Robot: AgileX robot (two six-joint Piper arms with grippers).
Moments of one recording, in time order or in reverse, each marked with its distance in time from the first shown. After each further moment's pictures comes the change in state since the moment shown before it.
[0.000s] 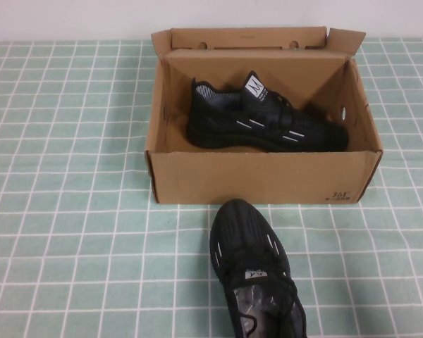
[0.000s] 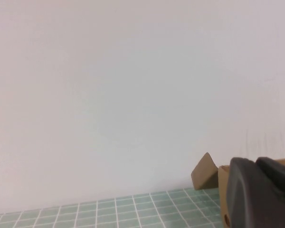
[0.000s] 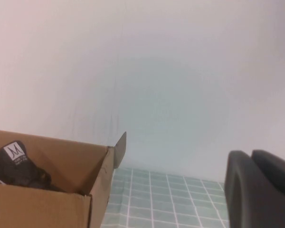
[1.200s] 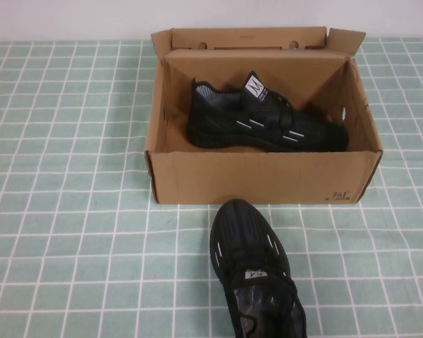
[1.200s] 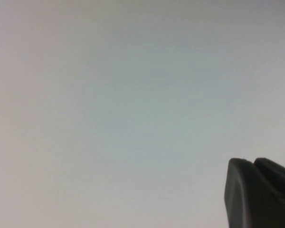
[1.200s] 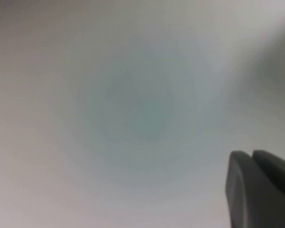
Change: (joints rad) right arm 0.000 0.119 -0.602 0.390 0.023 0.142; left arm 0.000 0.121 -0.452 -0.183 -0.051 -0.198
